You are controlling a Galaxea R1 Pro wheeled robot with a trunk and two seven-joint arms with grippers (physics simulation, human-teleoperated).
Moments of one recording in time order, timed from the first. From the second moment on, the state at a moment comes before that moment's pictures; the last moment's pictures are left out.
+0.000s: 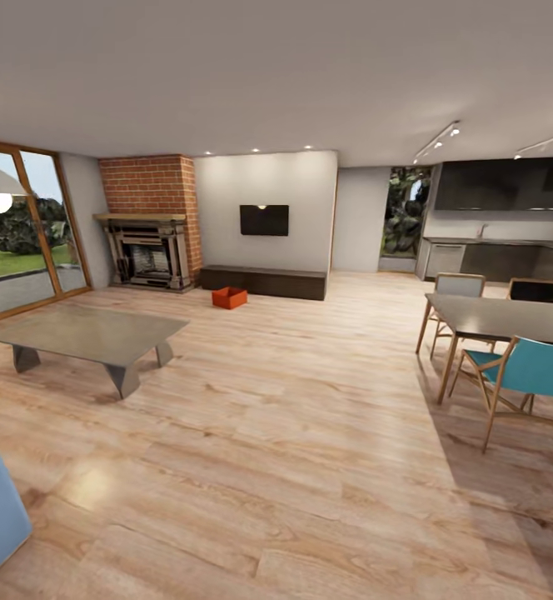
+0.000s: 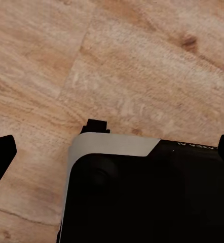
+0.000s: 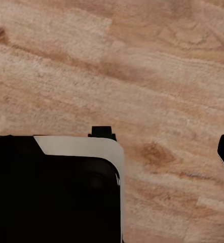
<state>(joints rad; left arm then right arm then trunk) -0.22 0.00 -0.05 0.00 0.21 -0.04 0.01 -0.19 -0.04 0.00 0.03 0.01 -0.14 -0.02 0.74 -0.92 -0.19</state>
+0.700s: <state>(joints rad) -0.22 0.00 -0.05 0.00 0.21 -0.04 0.01 -0.19 -0.04 0.00 0.03 0.01 -0.14 -0.02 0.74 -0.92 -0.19</state>
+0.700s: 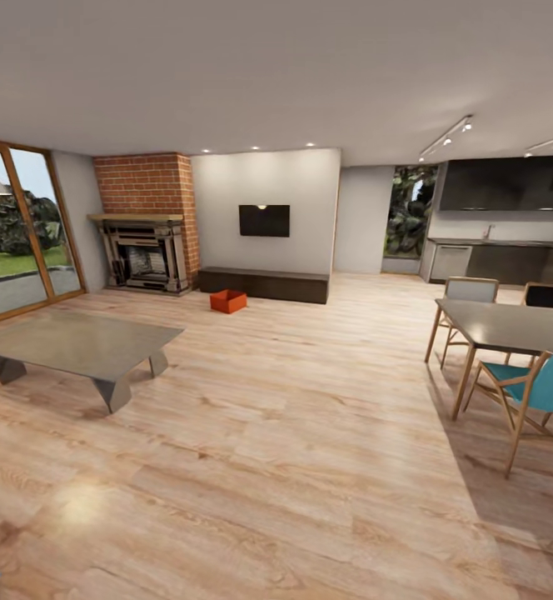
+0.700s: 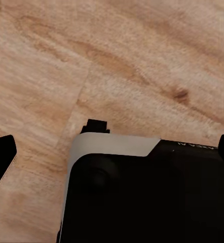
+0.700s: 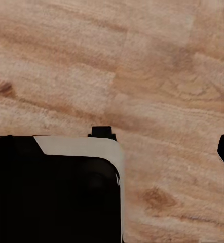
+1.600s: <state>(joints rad) -0.22 0.00 -0.05 0.00 0.21 -0.04 0.01 -0.19 -0.04 0.00 0.03 0.01 -0.14 -0.02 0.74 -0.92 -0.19</state>
